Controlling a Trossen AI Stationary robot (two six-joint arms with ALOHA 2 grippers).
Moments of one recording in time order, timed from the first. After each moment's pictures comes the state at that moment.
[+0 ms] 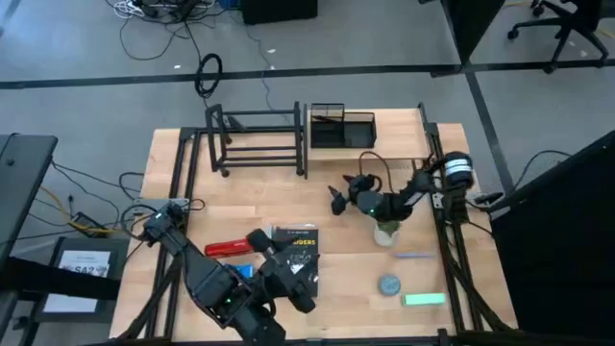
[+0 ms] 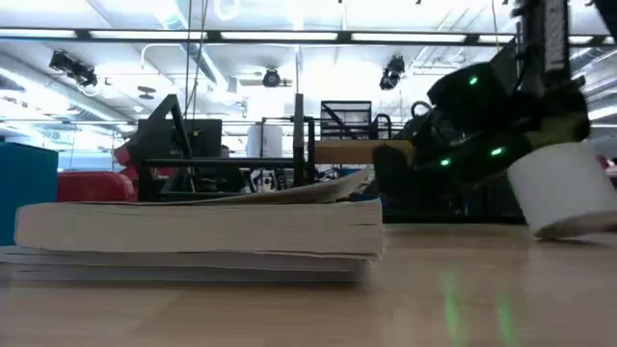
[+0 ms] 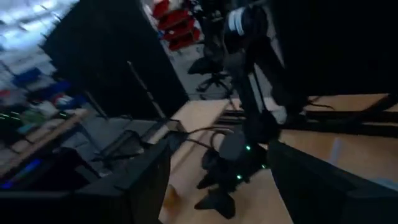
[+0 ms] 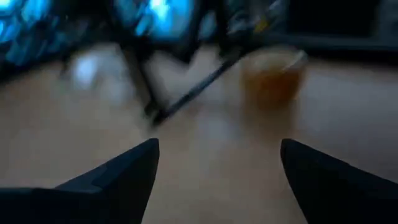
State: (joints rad) left arm -0.73 2.06 2.35 -1.17 -1.44 -0.50; right arm -0.04 2.01 0.46 1.16 0.80 0.49
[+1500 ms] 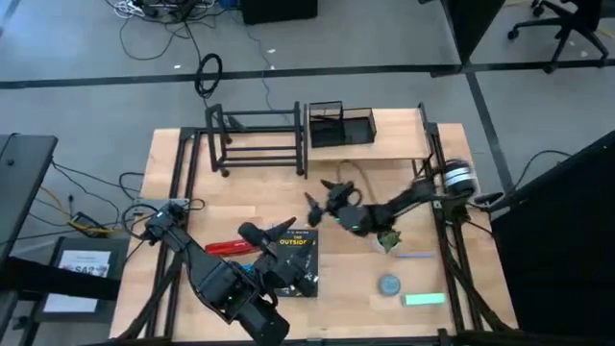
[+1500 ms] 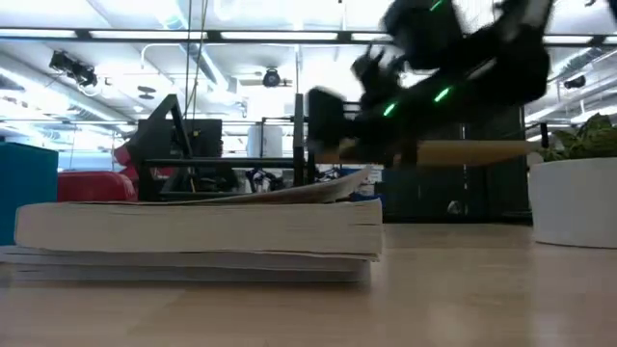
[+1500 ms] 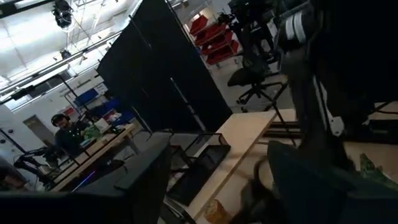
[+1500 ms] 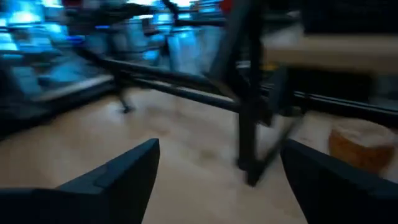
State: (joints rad) left arm -0.71 2.06 2.35 -1.25 -1.57 -0.50; right arm 0.16 2.03 0.85 0.94 1.07 0.36
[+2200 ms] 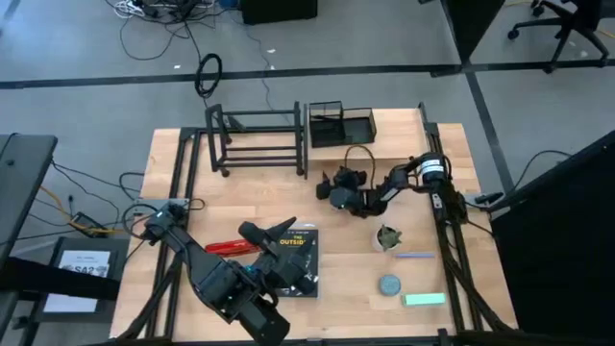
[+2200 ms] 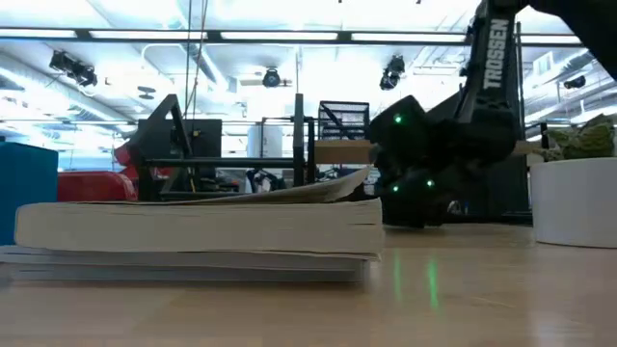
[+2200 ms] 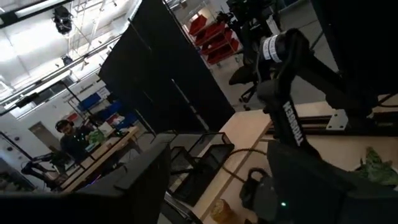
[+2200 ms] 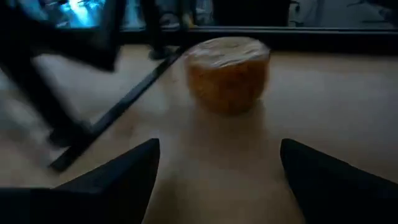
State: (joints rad) left arm -0.71 2.06 2.35 -1.26 -1.57 -0.46; right arm -0.12 2.12 0.74 0.75 0.99 0.71
